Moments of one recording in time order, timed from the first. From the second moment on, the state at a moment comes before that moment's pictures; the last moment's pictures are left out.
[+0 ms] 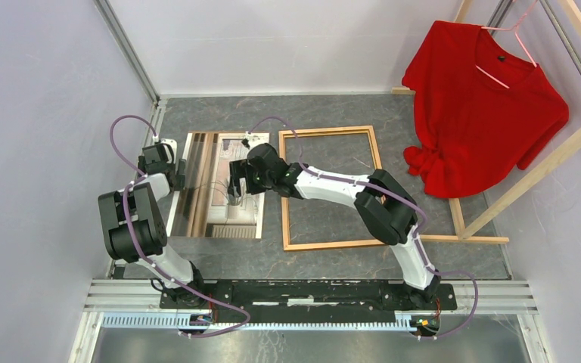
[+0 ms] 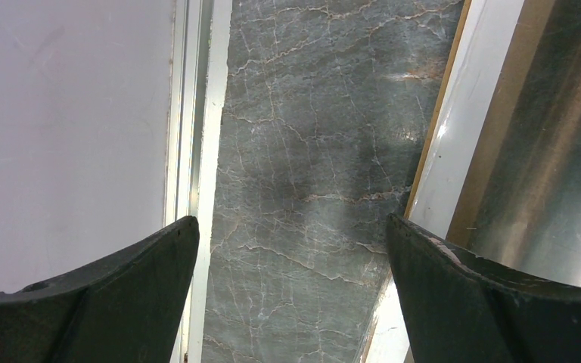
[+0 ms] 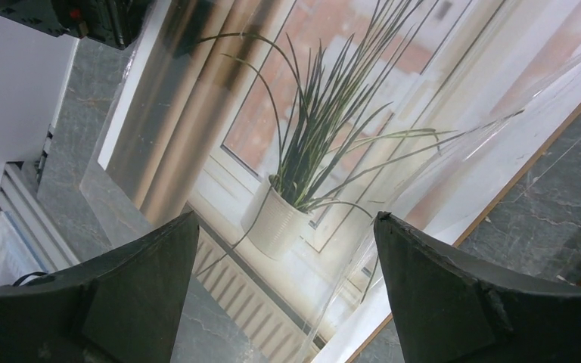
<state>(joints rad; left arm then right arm) 0.29 1.64 0.80 0.04 -0.24 0.37 0.97 2.13 1.61 -0.10 -0.02 0.60</state>
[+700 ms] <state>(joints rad) 0.28 1.64 0.80 0.04 -0.23 0.37 0.86 2.04 1.03 0.76 -0.29 1.26</state>
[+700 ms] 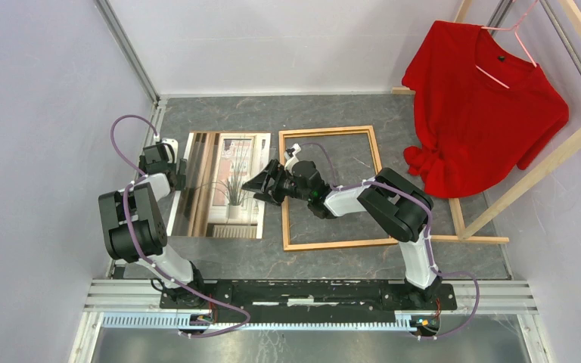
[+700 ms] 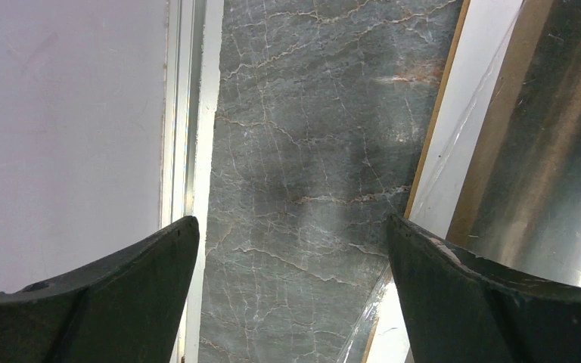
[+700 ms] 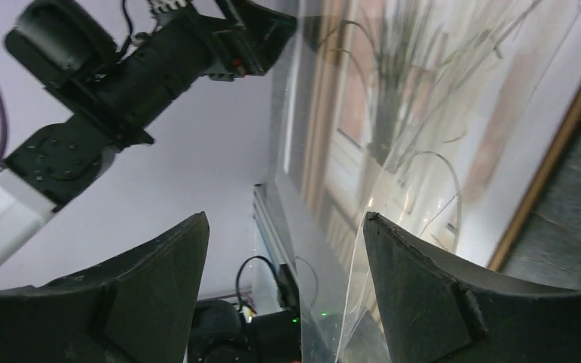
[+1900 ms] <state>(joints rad) 0.28 1.64 0.81 0.03 -0.23 0.39 0.86 1.99 1.25 0.14 -0.07 0.98</state>
